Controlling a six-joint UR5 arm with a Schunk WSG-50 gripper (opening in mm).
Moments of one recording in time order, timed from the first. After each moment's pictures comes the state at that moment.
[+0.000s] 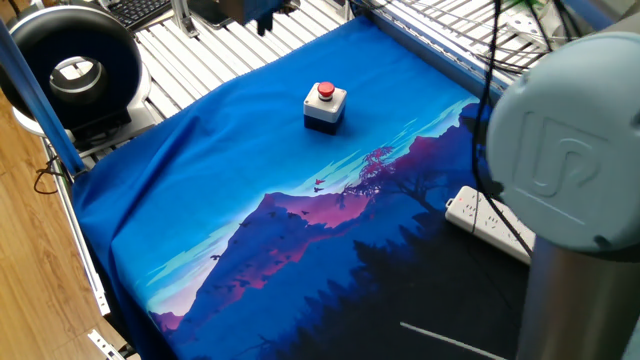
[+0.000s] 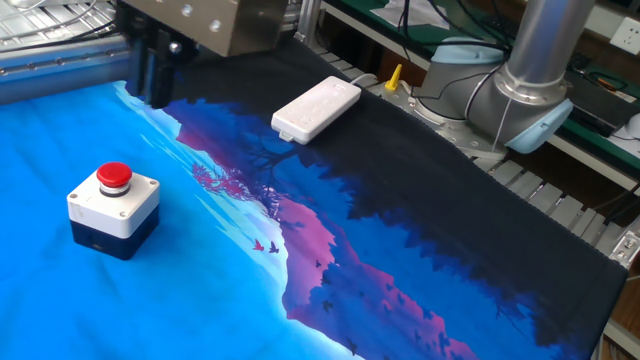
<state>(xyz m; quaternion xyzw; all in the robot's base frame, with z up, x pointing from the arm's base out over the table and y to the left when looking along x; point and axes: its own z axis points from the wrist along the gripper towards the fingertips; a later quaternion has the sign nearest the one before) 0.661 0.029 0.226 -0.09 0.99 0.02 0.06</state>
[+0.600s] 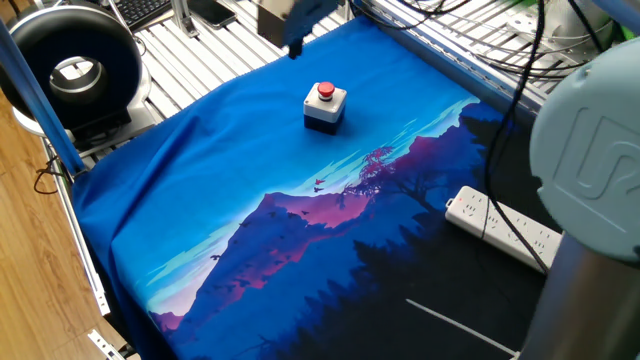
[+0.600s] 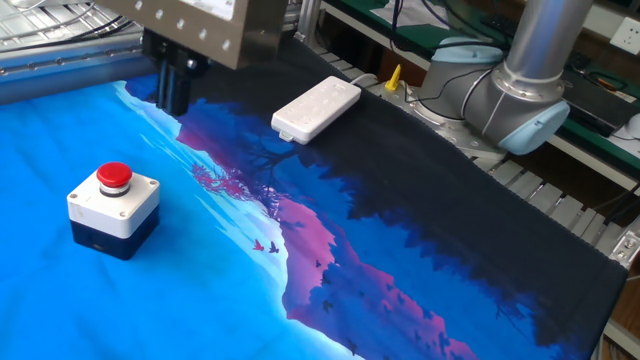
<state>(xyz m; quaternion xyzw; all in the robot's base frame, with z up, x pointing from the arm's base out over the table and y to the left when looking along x) 0.640 -0.011 0.188 -0.12 0.99 0.02 0.07</state>
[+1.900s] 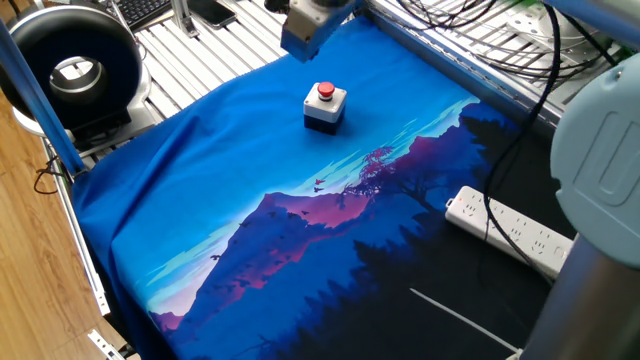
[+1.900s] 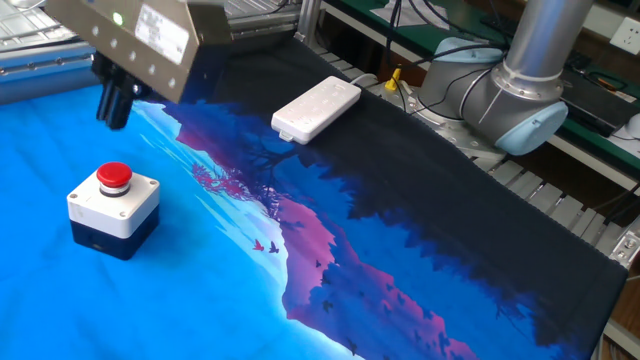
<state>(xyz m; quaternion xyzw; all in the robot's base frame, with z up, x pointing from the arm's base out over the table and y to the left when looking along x) 0.668 -0.050 0.146 -0.13 0.98 -0.03 0.15</state>
